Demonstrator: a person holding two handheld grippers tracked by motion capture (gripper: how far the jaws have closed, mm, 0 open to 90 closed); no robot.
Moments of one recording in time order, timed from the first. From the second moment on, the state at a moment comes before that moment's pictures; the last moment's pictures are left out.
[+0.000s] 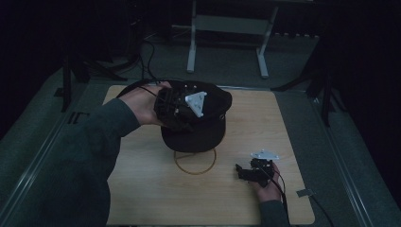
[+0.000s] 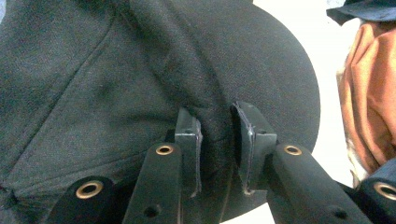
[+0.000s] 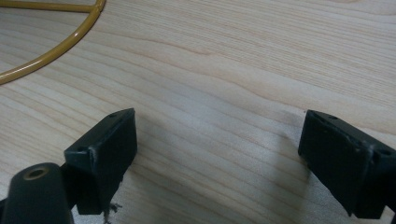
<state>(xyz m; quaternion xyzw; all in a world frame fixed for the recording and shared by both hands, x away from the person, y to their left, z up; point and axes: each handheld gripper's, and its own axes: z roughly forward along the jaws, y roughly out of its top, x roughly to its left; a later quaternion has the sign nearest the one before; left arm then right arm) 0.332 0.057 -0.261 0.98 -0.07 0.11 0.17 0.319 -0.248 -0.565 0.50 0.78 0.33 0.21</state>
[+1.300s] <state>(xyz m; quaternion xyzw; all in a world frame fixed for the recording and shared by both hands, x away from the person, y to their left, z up) 0.328 0.025 -0.295 0.98 -0.09 0.08 0.15 0.319 -0.248 -0.564 0.49 0.78 0.33 0.21</state>
